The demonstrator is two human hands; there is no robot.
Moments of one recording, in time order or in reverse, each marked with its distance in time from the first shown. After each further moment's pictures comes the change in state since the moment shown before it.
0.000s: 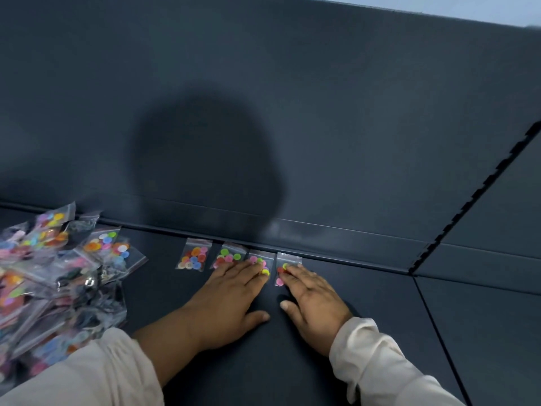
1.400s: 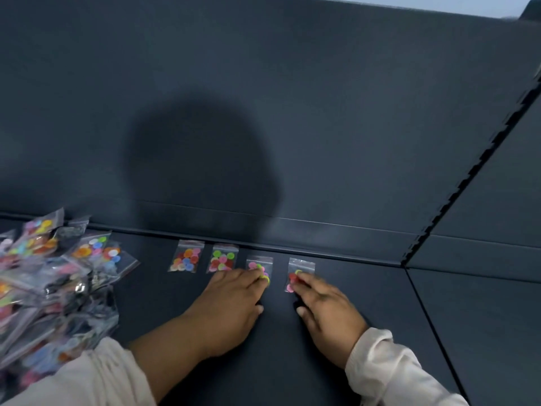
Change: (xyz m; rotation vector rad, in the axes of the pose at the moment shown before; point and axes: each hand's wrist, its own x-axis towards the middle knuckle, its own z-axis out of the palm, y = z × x) left_hand -0.001 0.021 -0.012 -0.015 -0.045 -0.008; right_hand -0.031 0.011 -0.002 0.071 0.125 0.043
